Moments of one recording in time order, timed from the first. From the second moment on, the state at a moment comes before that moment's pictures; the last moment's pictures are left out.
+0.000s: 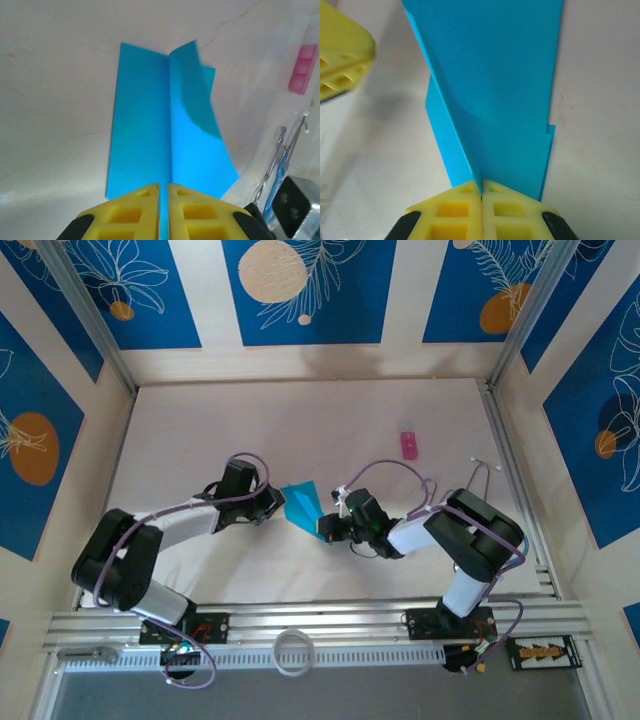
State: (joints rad) left arm -0.47 1.50 0.66 0.03 0.36 -1.09; right arm 0.75 1.69 0.49 0.55 -0.28 0.71
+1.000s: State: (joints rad) left arm -0.50 1.71 0.65 0.22 0.46 -1.13; right arm 0.71 1.71 0.49 0.55 -0.39 0.87
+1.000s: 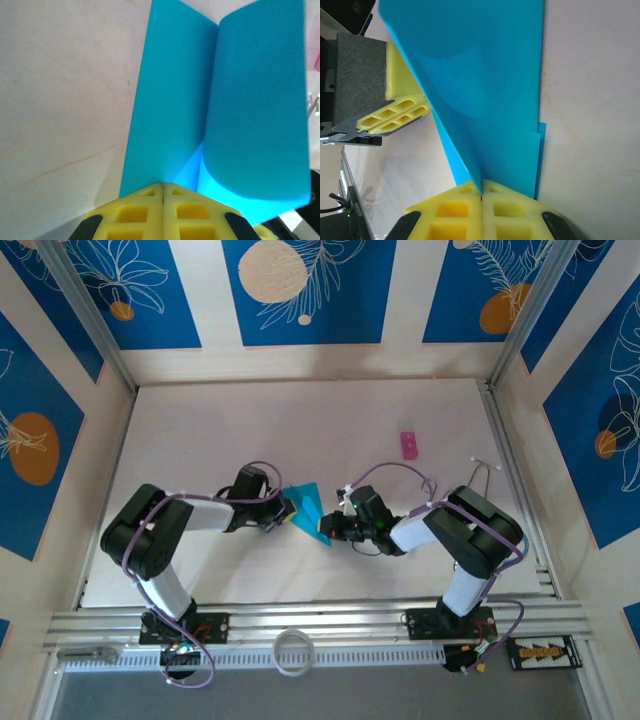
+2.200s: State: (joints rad) left arm -0.53 1.64 0.58 0.23 0.36 -1.20; right arm 0.75 1.68 0.49 0.49 -0.34 0.97
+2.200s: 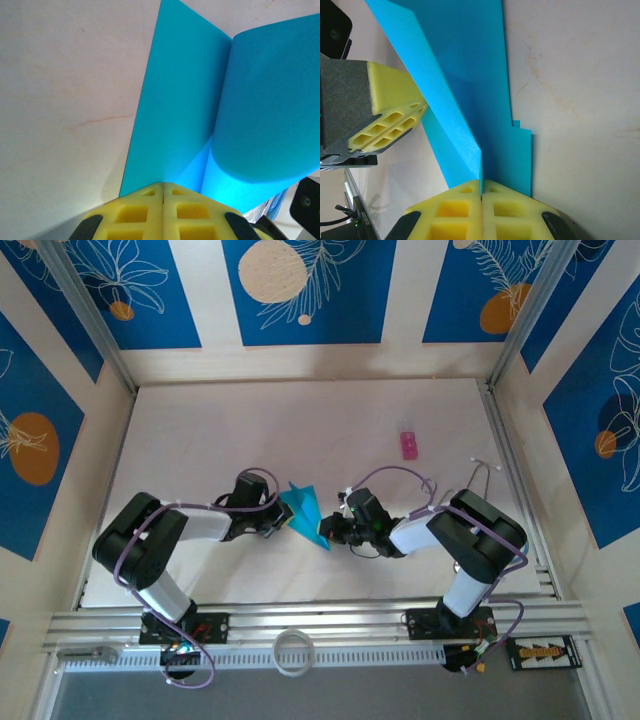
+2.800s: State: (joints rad) left arm -0.56 1.64 0.69 0.30 0.44 -1.04; right arm 0.72 1.70 0.51 0.48 -0.40 1.00
